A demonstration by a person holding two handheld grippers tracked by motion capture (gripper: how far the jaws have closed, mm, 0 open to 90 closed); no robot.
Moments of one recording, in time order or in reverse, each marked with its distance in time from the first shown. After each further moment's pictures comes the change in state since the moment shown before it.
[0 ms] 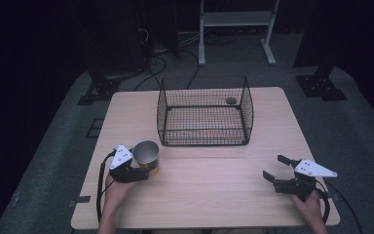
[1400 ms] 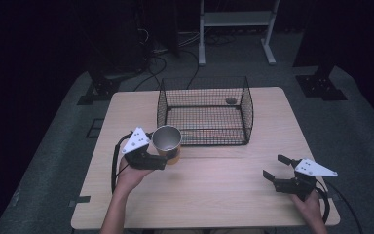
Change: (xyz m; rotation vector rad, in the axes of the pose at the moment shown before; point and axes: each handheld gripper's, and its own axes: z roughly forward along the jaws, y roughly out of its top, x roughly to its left) left arm -0.033 0.082 0.014 -0.095 -0.193 0.085; right arm -0.001 0.000 0.000 -0.006 0.000 0.012
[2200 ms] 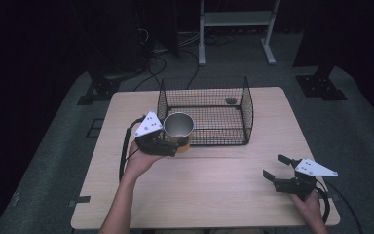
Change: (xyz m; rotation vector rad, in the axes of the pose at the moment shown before) left arm 0.004 0.045 0.031 -0.001 -0.054 0.060; right arm 0.000 0.000 0.000 -0.004 0.004 0.007
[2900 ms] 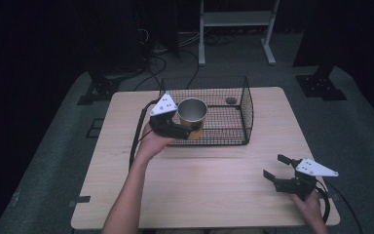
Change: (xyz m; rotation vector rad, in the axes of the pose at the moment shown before) left arm 0.016 0.035 0.042 0.007 -0.049 0.002; right arm -0.001 0.000 0.000 -0.010 0.006 0.005
